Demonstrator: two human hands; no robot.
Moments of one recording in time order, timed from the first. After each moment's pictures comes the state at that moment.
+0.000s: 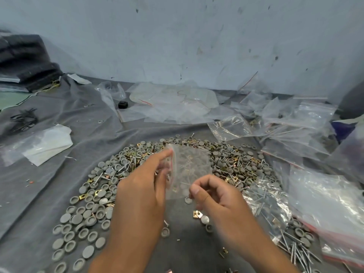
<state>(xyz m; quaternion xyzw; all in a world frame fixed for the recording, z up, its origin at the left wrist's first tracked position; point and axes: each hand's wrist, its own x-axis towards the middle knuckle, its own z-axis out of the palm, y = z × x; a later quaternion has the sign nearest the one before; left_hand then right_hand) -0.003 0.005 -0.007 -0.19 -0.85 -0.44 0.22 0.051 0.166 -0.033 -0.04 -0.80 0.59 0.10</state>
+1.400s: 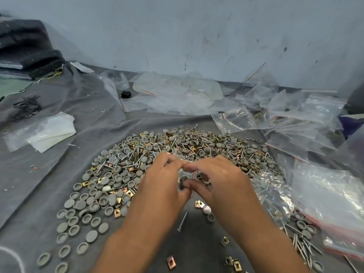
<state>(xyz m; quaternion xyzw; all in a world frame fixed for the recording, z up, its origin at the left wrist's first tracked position) -0.011 0.016 -0.030 -0.27 -0.90 -0.34 0.08 0.040 0.164 -0.022 0.07 -0.94 0.22 0.26</state>
